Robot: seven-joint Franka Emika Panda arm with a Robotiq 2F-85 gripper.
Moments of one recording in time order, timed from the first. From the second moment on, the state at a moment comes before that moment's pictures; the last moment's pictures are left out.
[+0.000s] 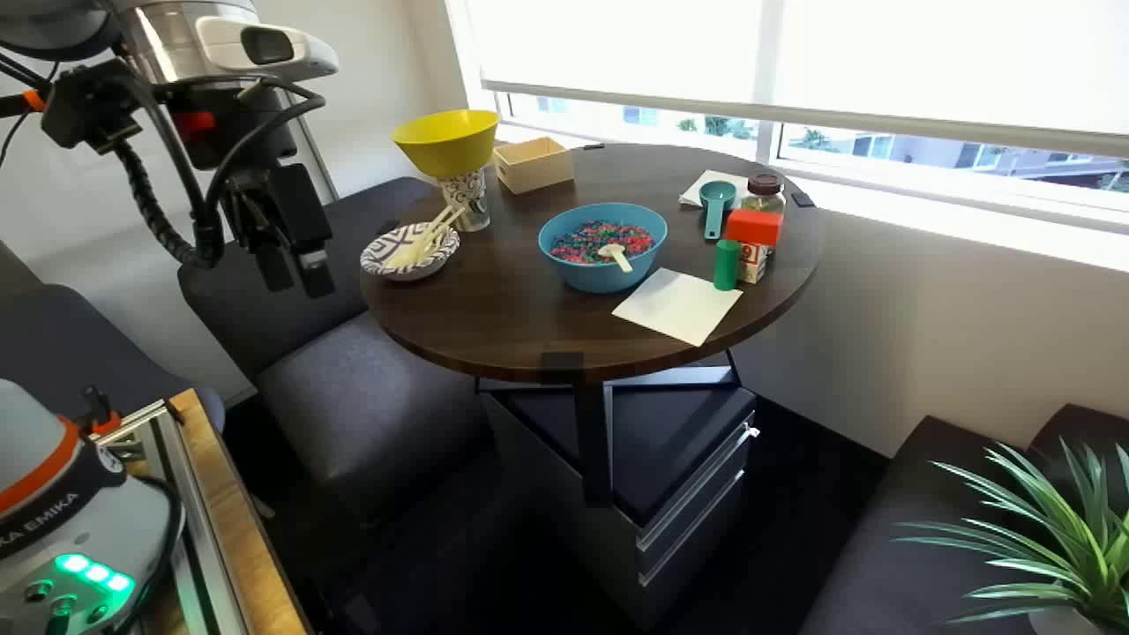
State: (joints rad) arm -0.16 -0.73 -0.09 -2.76 -0.39 1.94 -0.24
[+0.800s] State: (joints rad) arm -0.14 -0.72 -0.10 -2.65 -0.22 1.89 -0.15
